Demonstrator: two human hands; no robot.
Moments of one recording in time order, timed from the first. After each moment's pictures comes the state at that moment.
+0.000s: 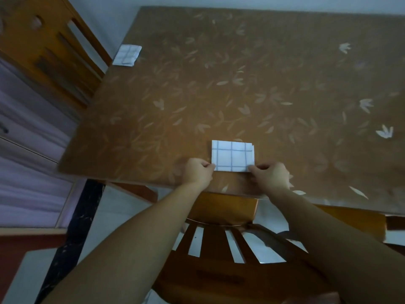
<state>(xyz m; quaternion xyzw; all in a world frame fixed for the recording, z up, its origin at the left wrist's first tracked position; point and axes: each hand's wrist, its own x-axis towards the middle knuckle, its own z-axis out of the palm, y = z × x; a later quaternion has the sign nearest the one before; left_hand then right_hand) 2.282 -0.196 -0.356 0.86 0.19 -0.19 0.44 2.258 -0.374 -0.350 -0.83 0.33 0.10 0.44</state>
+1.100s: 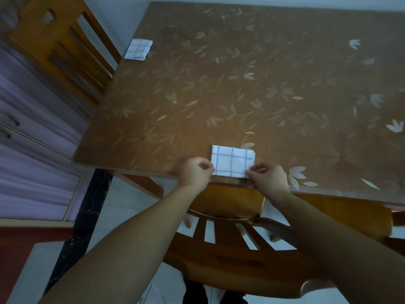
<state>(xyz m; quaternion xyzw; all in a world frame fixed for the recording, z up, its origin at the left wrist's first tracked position) 2.256 -0.148 -0.356 0.84 0.16 -0.18 0.48 2.230 -0.339 -0.357 -0.81 0.27 0.11 0.50</state>
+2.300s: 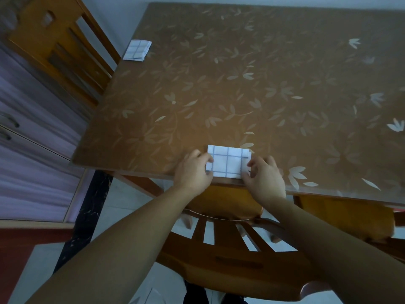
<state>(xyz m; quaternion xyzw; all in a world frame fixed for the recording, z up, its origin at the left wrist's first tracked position) 2.259 -0.139 -0.358 0.97 -0.08 -0.08 0.21 2.225 -0.331 -0.367 -0.95 0.12 0.04 0.27</state>
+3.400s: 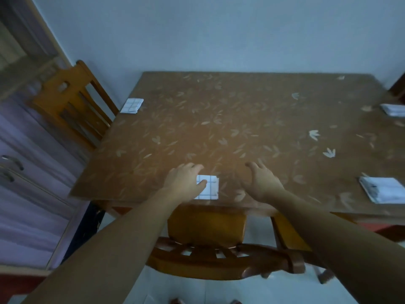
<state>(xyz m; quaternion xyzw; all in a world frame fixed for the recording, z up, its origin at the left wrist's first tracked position) 2.245 -0.185 -0.252 0.98 -0.17 -0.11 0.07 2.212 -0.409 -0.250 -0.97 0.08 0.13 0.19</state>
